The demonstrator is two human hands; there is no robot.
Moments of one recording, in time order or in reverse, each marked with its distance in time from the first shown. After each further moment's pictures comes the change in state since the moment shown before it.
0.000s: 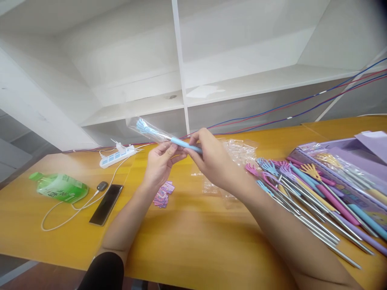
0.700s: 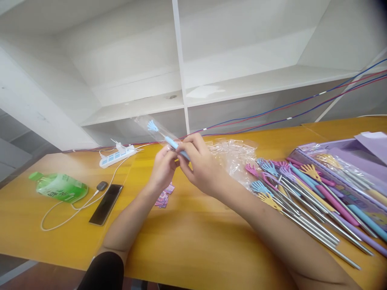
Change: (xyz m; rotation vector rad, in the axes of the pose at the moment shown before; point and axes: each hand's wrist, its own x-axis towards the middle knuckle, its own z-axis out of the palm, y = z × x) left_hand -0.007 -0.011 0.008 0.038 -0.013 -0.062; right_hand -0.012 -0.009 0.028 -0.101 0.018 -0.169
